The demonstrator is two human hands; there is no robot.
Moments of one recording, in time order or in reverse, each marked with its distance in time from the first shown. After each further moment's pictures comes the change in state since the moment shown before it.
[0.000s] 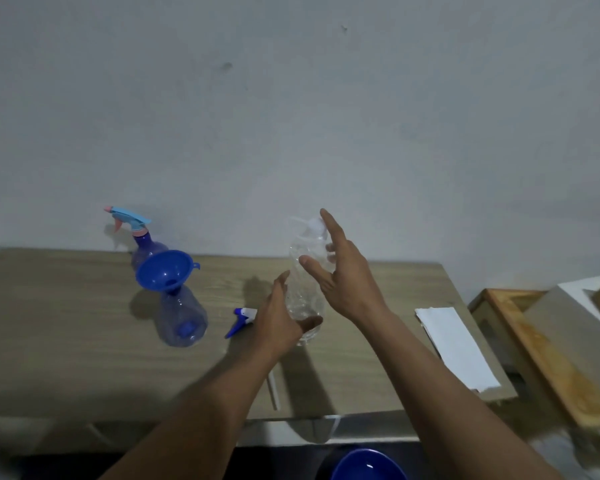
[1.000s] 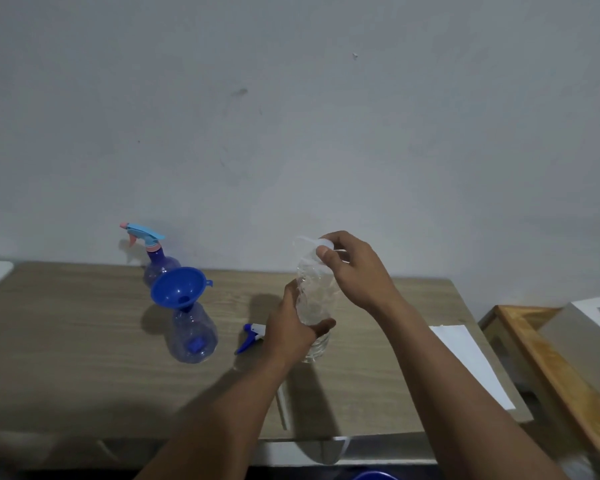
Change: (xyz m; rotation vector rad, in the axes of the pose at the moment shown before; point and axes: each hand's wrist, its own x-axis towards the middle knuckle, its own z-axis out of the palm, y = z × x) left_hand 0.011 0.004 -0.003 -0.094 0.076 0.055; right_hand 0.030 -0.033 -0.019 0.152 -0.039 0.086
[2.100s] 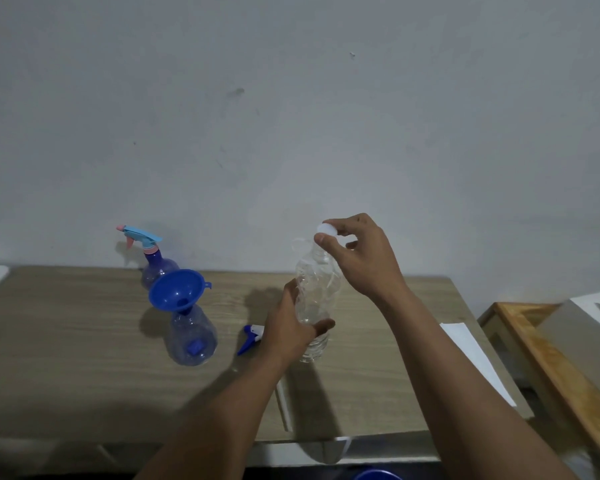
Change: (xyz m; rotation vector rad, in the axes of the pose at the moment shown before) left_hand 0.008 -0.003 -0.002 0.016 -0.058 0.001; right_hand 0.010 -0.010 -0.010 -0.064 0.144 -0.100
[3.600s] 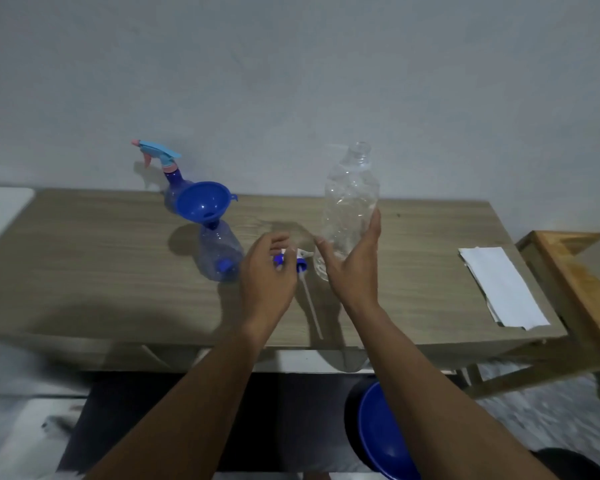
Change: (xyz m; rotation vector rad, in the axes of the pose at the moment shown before) left_hand -0.074 -0.031 -0.053 0.094 0.389 0.026; right_hand -0.114 0.085 0.126 0.150 0.183 0.251
